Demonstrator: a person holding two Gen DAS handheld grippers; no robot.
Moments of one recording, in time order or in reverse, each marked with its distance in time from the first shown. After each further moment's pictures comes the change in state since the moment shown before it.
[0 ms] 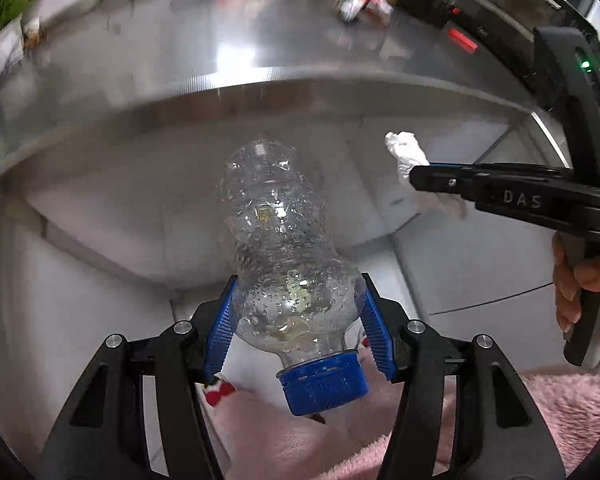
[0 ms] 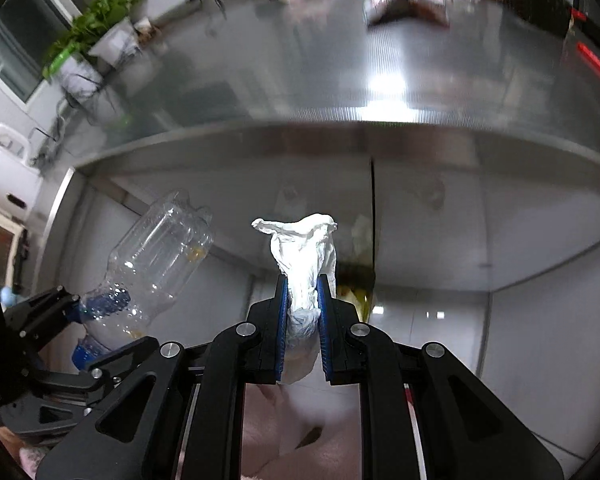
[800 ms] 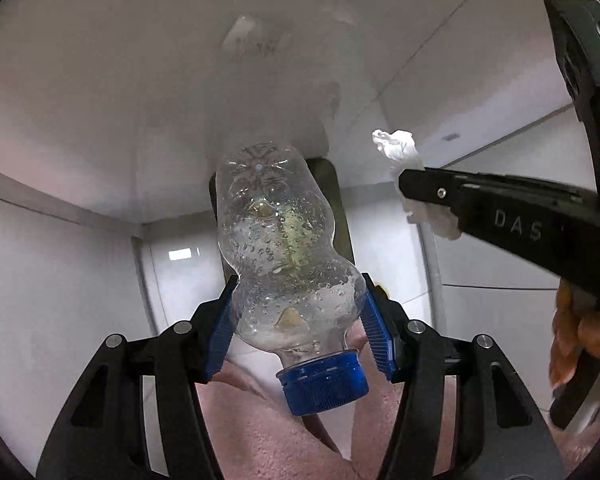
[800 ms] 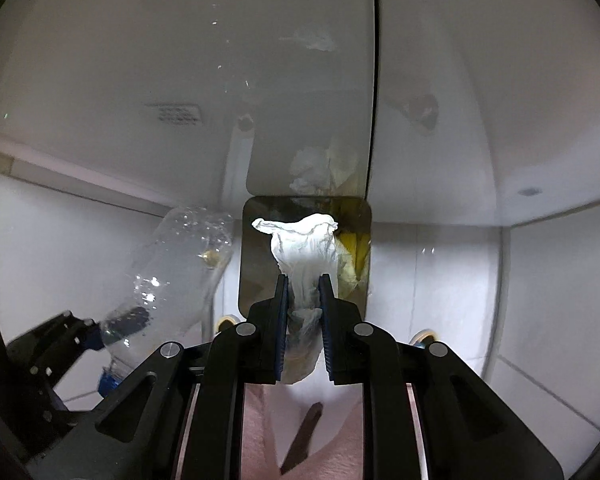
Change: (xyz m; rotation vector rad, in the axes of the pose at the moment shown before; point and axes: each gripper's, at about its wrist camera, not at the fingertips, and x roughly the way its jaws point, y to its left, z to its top) left arm 0.199 0.031 -0.015 -0.112 0.259 -0.040; right arm 0.187 -0.030 -0.033 0.137 0.231 -0.078
